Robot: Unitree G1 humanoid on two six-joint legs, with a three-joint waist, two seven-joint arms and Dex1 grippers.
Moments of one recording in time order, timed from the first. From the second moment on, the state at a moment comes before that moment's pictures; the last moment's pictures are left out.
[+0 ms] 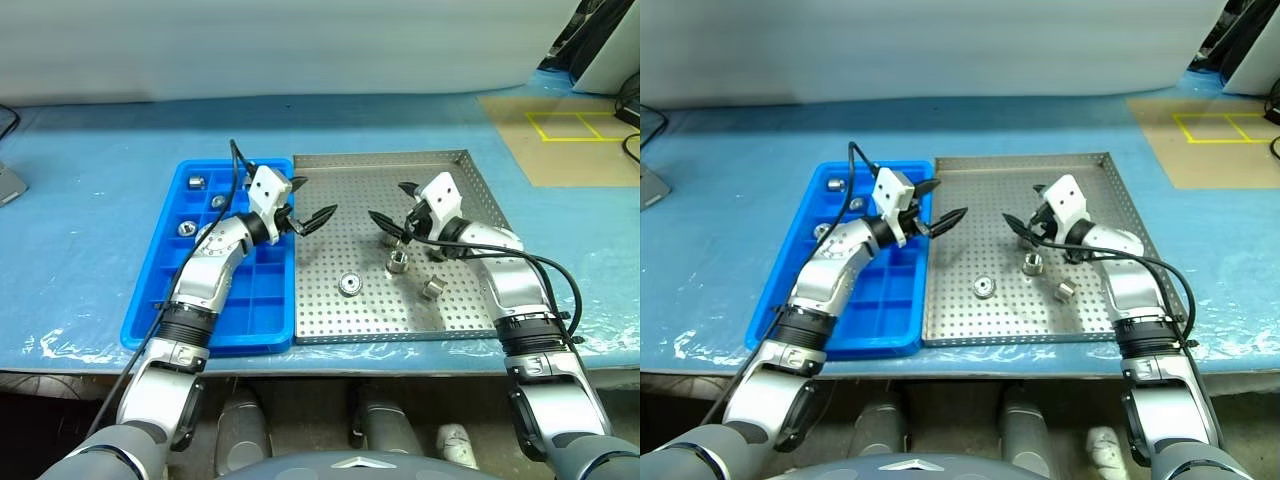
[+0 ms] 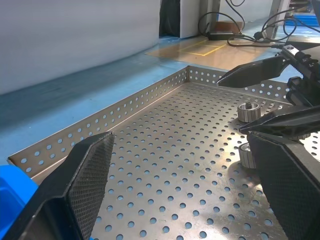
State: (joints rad) left arm -0.58 0.21 -0.08 0.25 -0.22 0.11 -0.72; right arm -0.50 -0.46 0.02 0.22 0.12 0.14 0.70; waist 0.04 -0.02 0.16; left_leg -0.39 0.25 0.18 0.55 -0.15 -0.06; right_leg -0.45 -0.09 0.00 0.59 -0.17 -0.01
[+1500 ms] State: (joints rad) left arm -0.81 0.32 -0.47 0.50 -0.01 0.18 -1.28; right arm -0.06 -0.66 -0.26 -0.34 0.16 0.46 0.59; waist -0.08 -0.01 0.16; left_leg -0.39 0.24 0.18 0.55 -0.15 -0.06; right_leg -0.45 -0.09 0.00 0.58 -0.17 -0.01
